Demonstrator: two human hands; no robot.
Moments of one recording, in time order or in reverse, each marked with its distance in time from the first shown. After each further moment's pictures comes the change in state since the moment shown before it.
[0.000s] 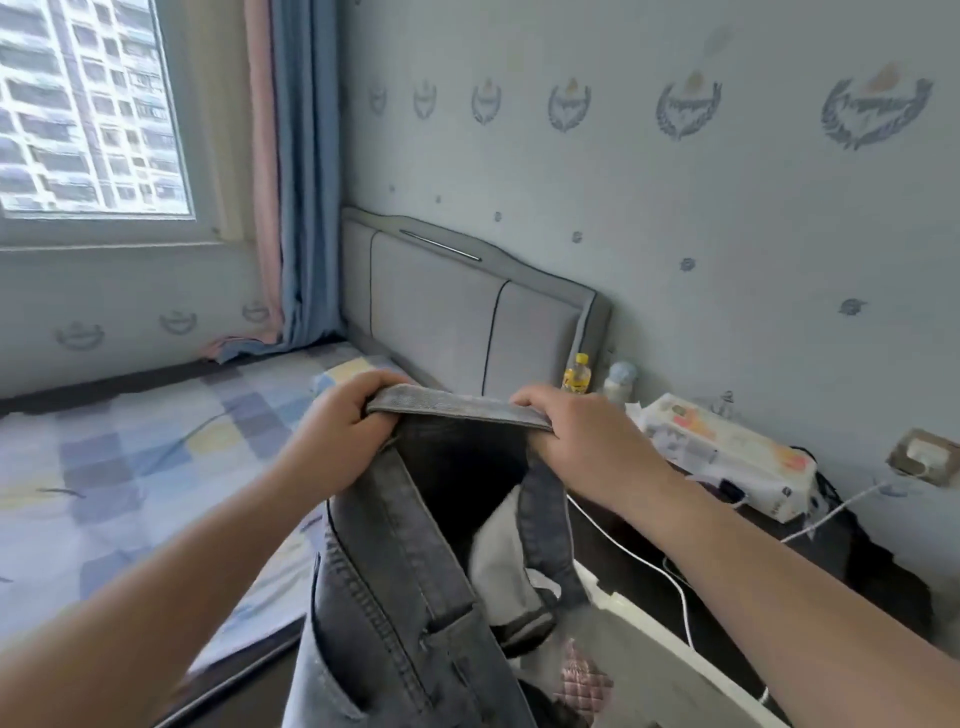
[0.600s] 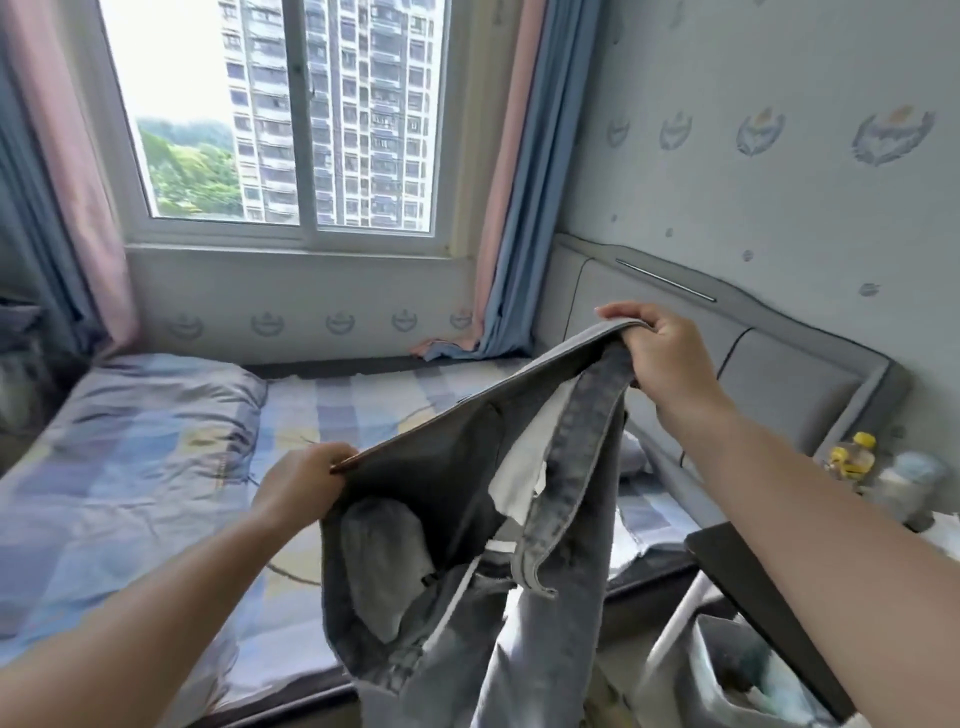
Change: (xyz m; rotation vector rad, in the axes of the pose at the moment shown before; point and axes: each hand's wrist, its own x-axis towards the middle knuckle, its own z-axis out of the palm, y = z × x) left_hand -0.114 -0.237 -0.279 0.607 0.149 -0.589; right_hand 0.182 -0.232 0.096 0.893 0.223 0.079
